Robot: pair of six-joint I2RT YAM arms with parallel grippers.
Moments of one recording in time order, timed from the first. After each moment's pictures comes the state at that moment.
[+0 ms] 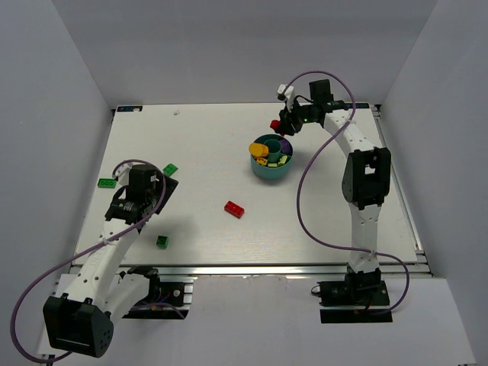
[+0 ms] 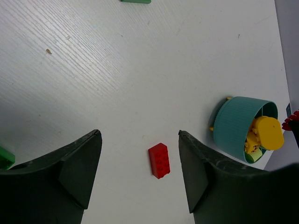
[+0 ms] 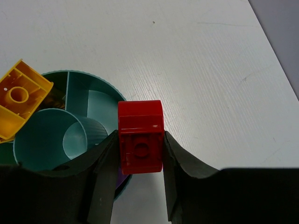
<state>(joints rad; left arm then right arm) -0.19 0.93 0.74 -0.55 -0.20 -1.08 0.23 2.24 2.03 -0.57 -0.80 -0.70</state>
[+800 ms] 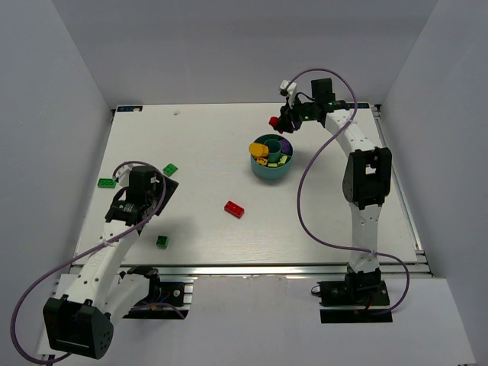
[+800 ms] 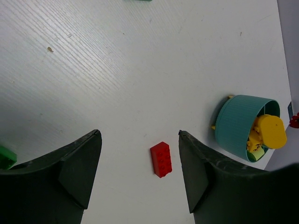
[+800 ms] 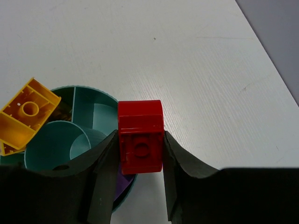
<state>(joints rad) -0.19 0.92 0.73 -0.55 -0.20 -1.08 0.22 2.24 2.03 -0.53 -0.84 -0.64</state>
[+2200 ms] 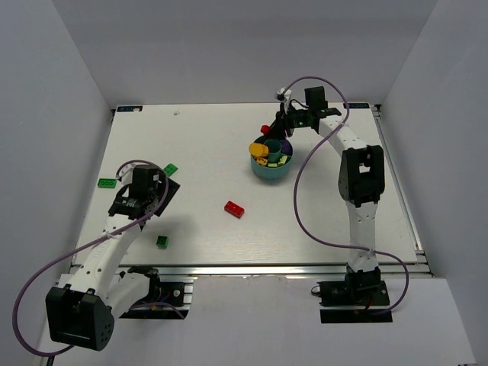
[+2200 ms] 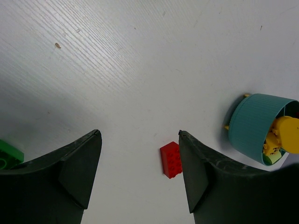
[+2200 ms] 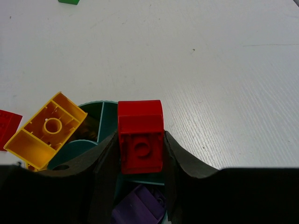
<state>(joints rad) -0.19 0.98 0.74 -0.56 -0.19 -1.06 0.24 2.30 1.98 -0.39 -1.00 -0.46</state>
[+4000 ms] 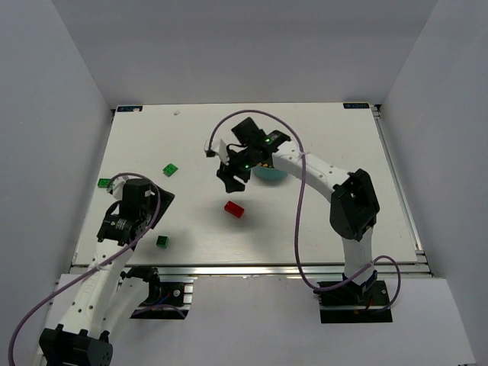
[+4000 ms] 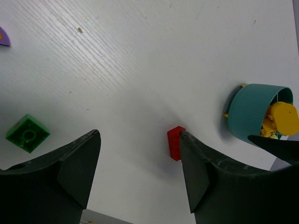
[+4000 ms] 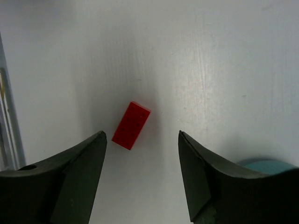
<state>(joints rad) -0.19 0.76 0.69 -0.69 -0.20 -1.07 0.75 1.97 1.77 -0.75 -0.55 -0.58</state>
